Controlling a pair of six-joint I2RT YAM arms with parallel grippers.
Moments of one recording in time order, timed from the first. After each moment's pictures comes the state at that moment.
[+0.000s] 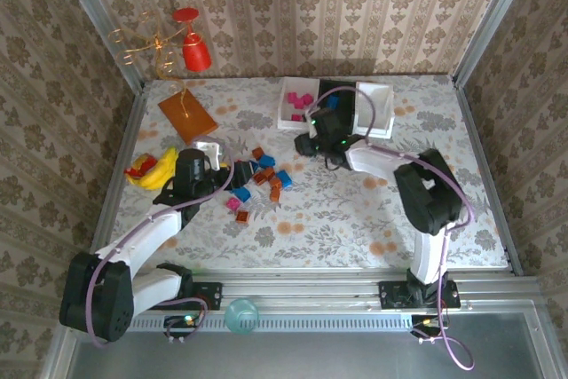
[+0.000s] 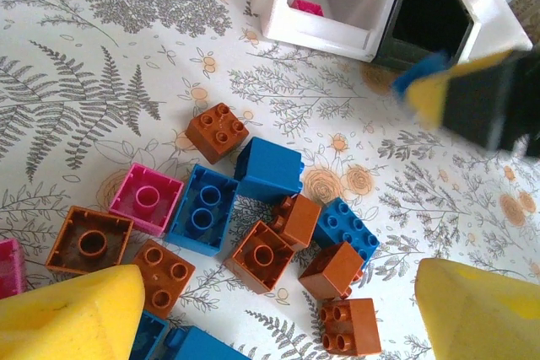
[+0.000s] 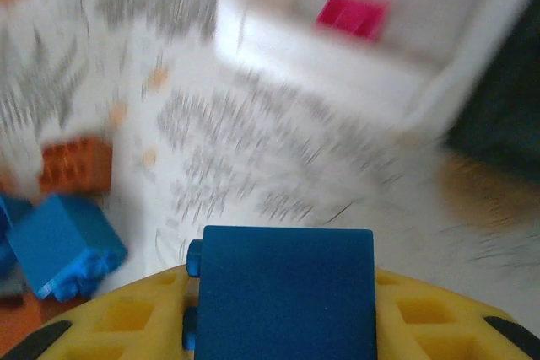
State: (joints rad) left arm -0.35 1.11 0.53 0.05 0.28 -0.37; right arm 0.49 1.87 1.24 -0.06 0.01 0.24
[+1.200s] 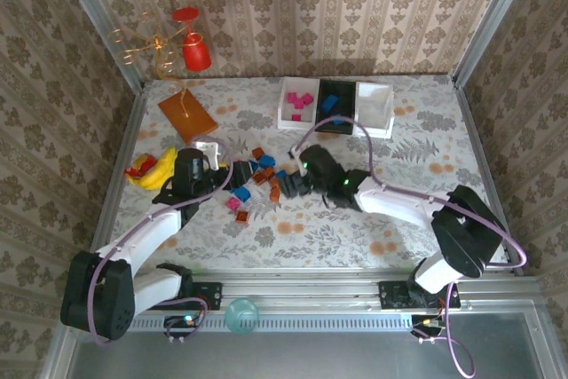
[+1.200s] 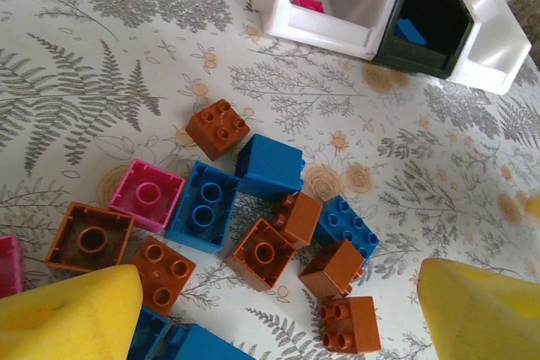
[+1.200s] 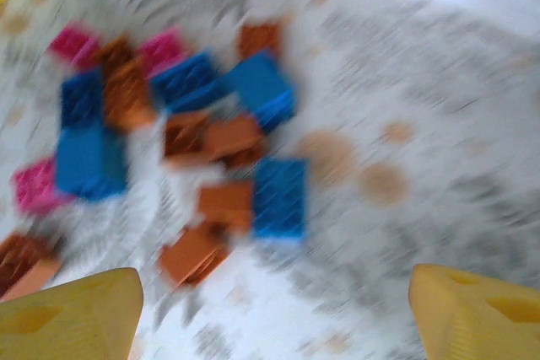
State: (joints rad) left arm -0.32 1.12 0.53 0.05 0.31 -0.38; right arm 0.80 1.55 0.93 -0.10 0.11 0.24
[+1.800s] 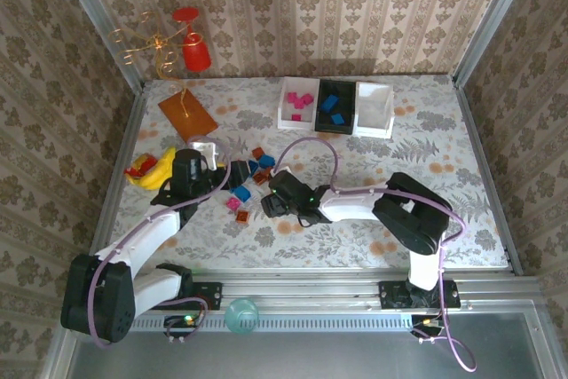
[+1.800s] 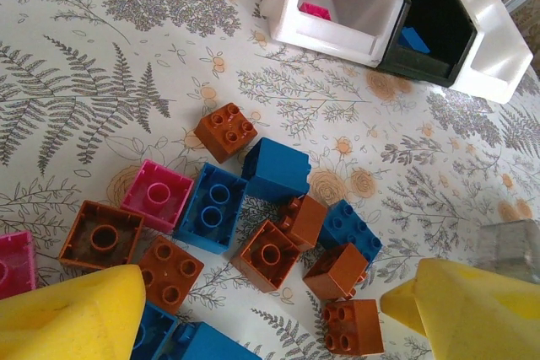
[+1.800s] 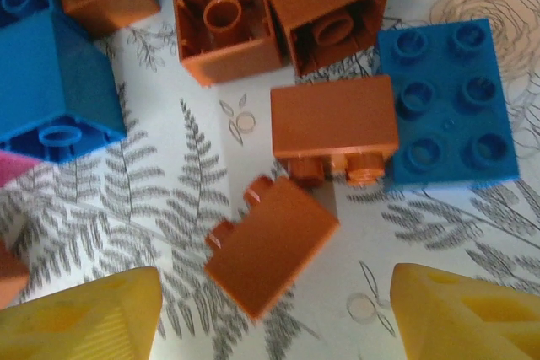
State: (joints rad) left arm -0.31 1.10 0.52 0.05 0.31 -0.39; right arm 0.93 1.88 1.01 0.01 0.20 0.48
